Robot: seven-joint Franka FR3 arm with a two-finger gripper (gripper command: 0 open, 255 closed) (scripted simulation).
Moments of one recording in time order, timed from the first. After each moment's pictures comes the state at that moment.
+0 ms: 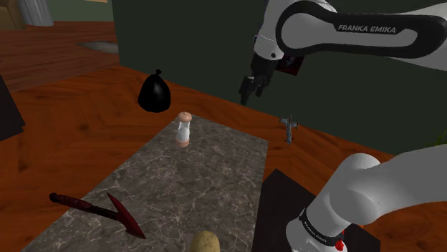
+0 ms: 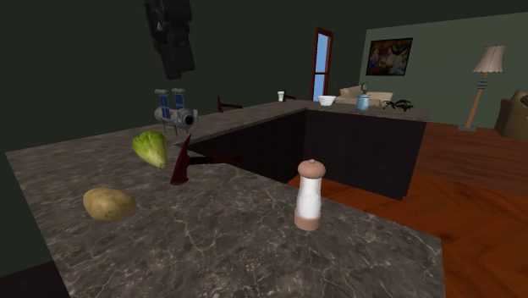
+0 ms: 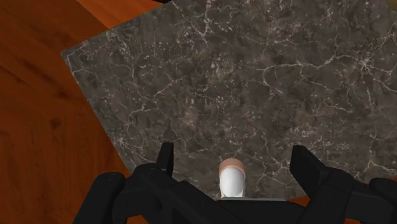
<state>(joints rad) -0.03 -0.60 0.09 -2.32 -0.07 1.82 0.05</state>
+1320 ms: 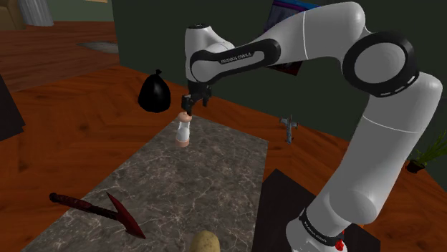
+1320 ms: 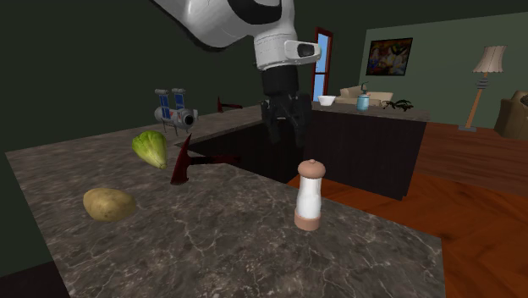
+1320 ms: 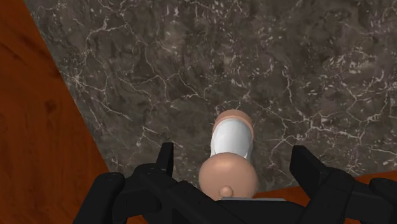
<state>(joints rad) -0.02 0.19 0.18 -1.87 -0.26 2.06 0.23</state>
